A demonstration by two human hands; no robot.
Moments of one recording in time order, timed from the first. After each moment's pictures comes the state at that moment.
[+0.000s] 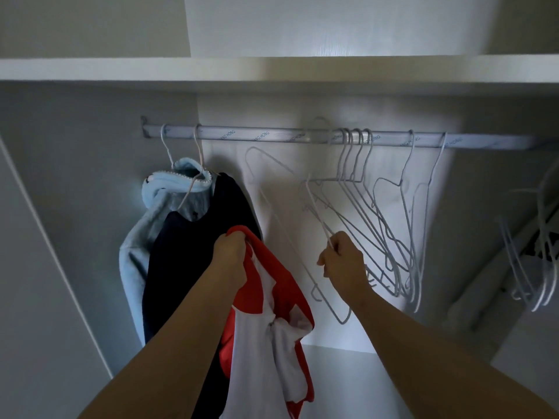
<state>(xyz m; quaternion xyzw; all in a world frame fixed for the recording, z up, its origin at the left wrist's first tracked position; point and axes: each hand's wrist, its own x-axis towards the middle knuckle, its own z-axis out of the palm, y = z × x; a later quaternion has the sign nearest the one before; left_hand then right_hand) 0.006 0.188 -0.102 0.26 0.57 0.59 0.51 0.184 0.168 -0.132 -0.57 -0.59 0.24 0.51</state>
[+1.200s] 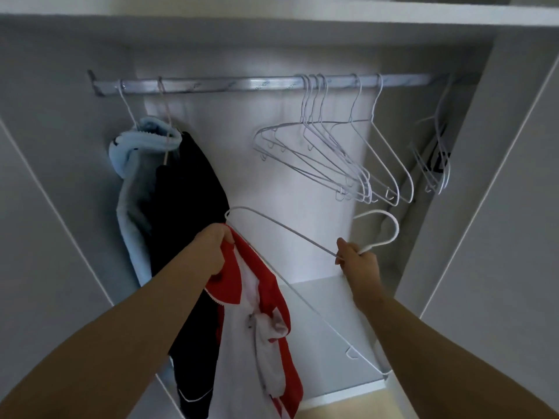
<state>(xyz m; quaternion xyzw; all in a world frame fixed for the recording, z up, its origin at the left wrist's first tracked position) -0.075 0.124 -0.146 0.36 0.67 0.31 0.57 0.131 0.012 -0.199 -0.66 -0.30 0.29 0.63</state>
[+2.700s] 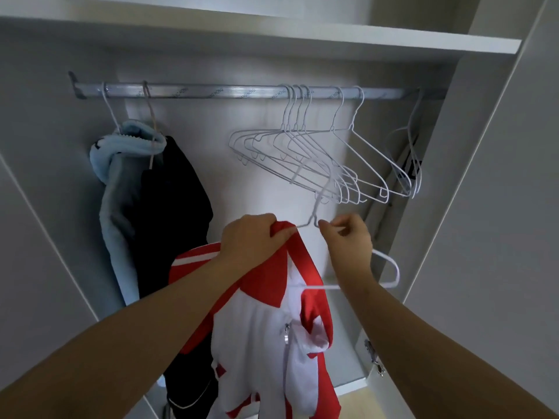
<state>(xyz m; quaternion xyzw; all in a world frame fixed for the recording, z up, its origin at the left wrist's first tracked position) -0.025 0.083 -0.137 0.86 0.43 0.28 0.00 0.110 -0.003 -0.139 -0.67 -0.34 0.09 0.65</state>
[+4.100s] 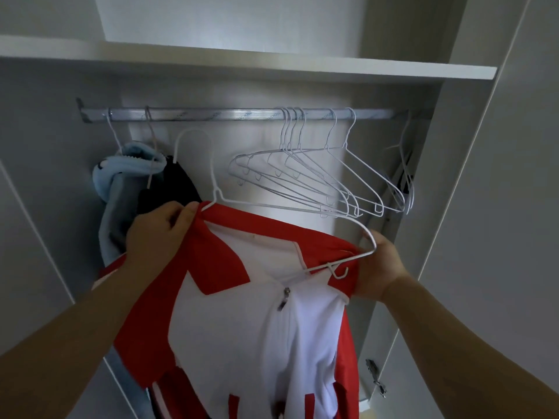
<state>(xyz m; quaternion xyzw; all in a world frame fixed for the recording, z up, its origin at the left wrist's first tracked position) -0.127 0.105 -0.102 0.74 0.45 0.50 0.06 0.174 -0.024 -0.124 -0.44 -0.17 0.62 0.62</state>
